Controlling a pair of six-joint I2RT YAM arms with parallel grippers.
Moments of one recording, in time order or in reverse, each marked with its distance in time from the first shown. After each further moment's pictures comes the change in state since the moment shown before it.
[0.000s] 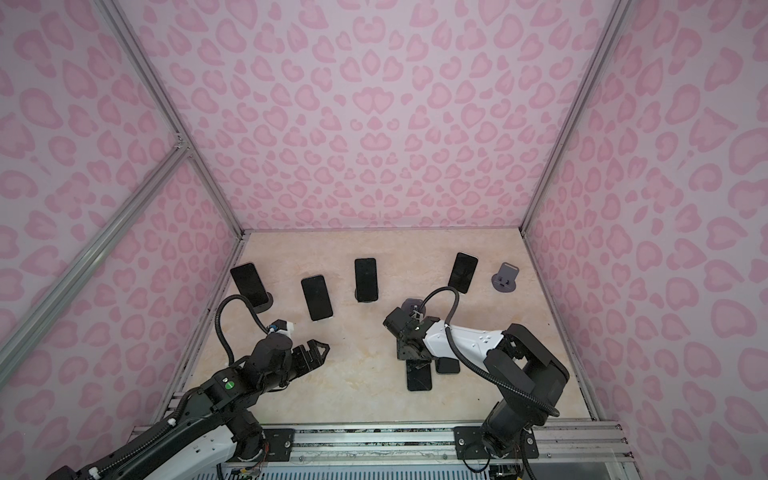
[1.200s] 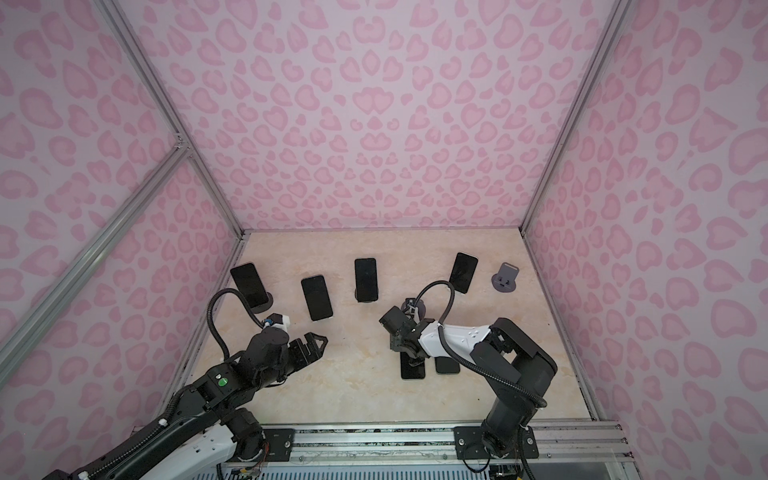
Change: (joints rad) left arm 0.000 -0.016 0.078 -0.063 -0.037 -0.020; right arm 0.005 0.080 -0.020 0.209 0.109 -0.014
